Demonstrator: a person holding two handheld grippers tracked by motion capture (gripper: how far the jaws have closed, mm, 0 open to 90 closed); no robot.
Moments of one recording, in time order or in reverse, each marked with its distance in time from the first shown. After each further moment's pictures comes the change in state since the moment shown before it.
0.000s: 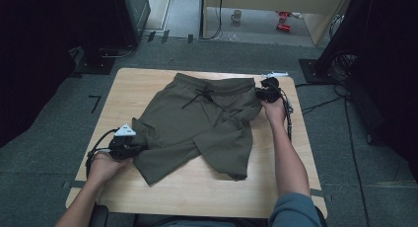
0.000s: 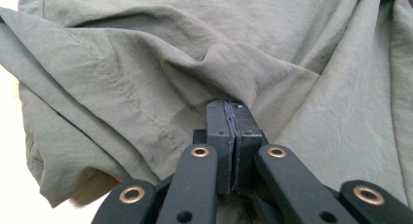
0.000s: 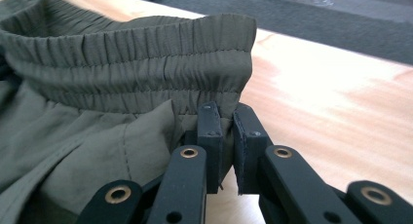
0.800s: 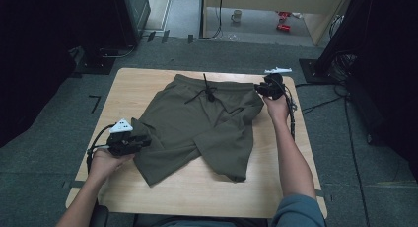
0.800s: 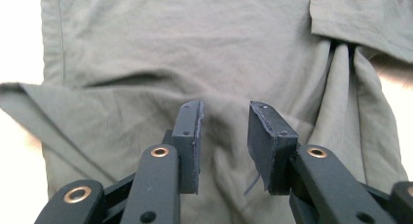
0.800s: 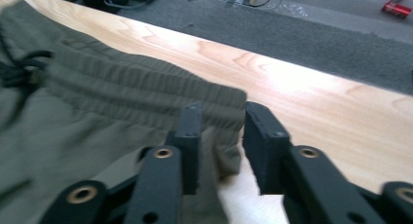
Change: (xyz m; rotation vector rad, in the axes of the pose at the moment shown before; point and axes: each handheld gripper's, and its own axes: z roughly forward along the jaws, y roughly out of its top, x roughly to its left) left arm -0.002 0.021 -0.012 -0.129 -0.016 0.028; right arm 0.004 0.010 -0.024 -0.032 -0.058 0.002
